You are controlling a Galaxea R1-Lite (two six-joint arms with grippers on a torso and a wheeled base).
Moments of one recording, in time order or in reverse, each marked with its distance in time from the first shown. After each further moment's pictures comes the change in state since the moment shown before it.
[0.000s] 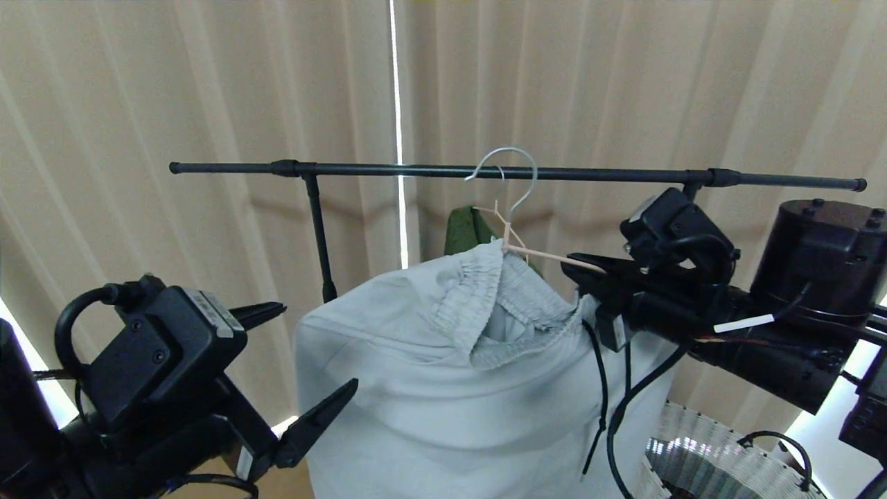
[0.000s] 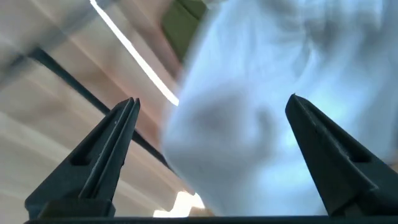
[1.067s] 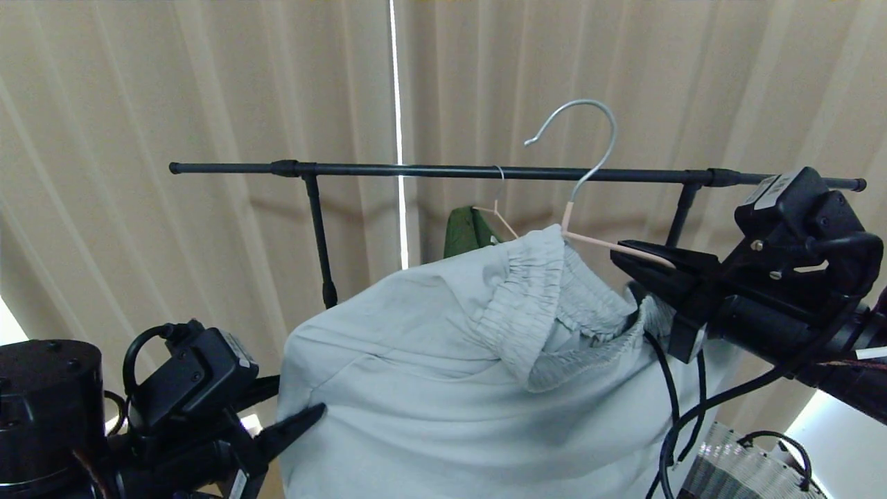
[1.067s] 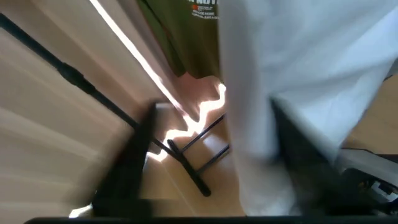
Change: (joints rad) left arm 0.202 0.097 0.101 -0.002 -0.254 -0.037; right arm -0.008 -0.186 0.095 -0.007 0.038 0.004
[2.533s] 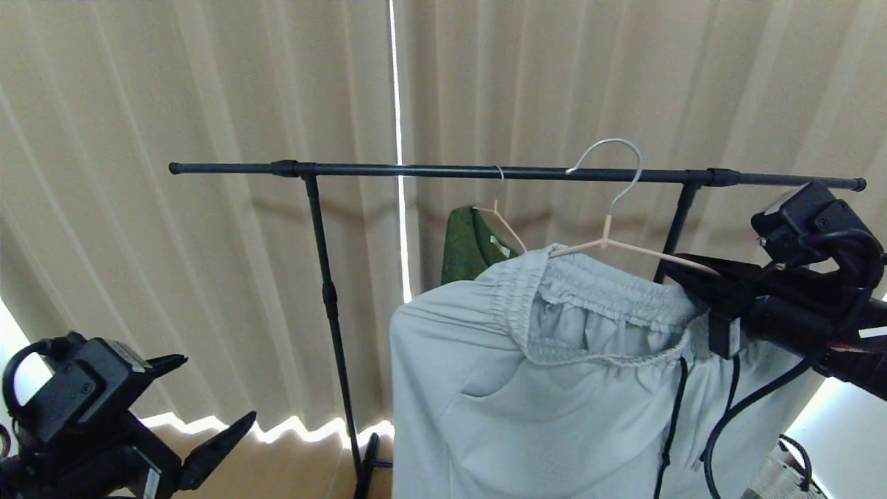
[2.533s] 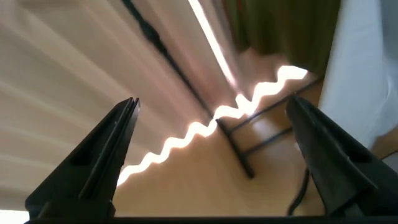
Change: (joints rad) left arm 0.300 -0.171 0.109 0.000 -0.019 0.099; right arm -0.184 -0.047 0.011 0.162 -0.040 -0.006
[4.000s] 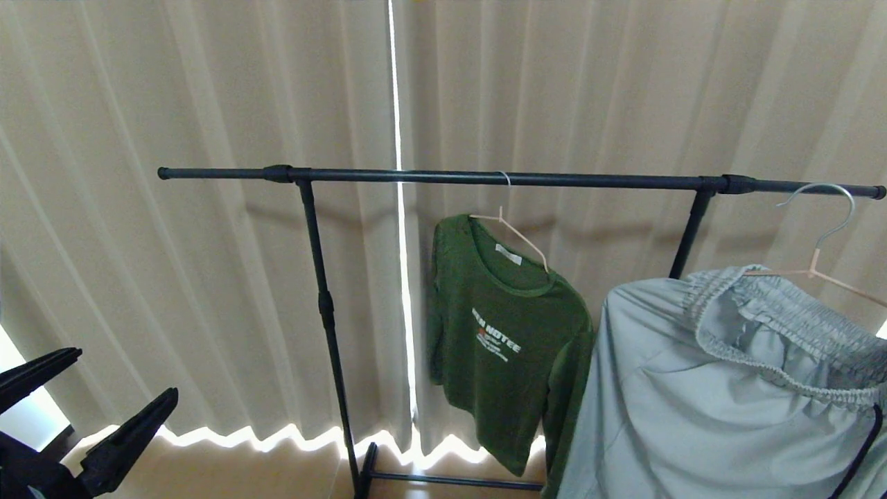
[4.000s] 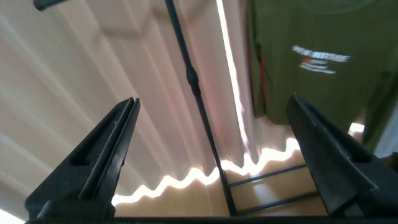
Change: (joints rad) left arm 0.129 -0.289 0.038 0.008 -0.015 -0.174; right arm -0.502 -0.294 0.009 0.492 -0.200 0.010
